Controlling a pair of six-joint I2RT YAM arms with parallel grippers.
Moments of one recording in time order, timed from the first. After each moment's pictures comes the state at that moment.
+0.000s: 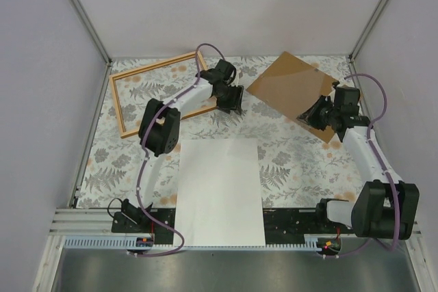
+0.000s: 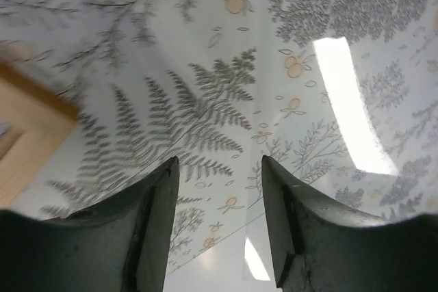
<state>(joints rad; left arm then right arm) -0.55 2.37 2.01 -0.73 0.35 -0.24 -0.07 1.25 0.87 -0.39 -0.38 0.59</state>
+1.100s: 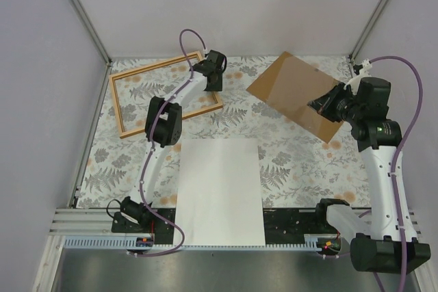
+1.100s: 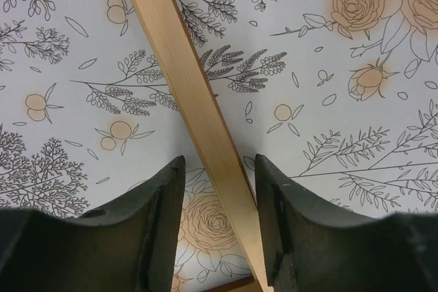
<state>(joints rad) -0.45 2.57 2.30 -0.67 -0.24 -0.34 -0.07 0.99 1.17 -0.71 -0.38 0.54</state>
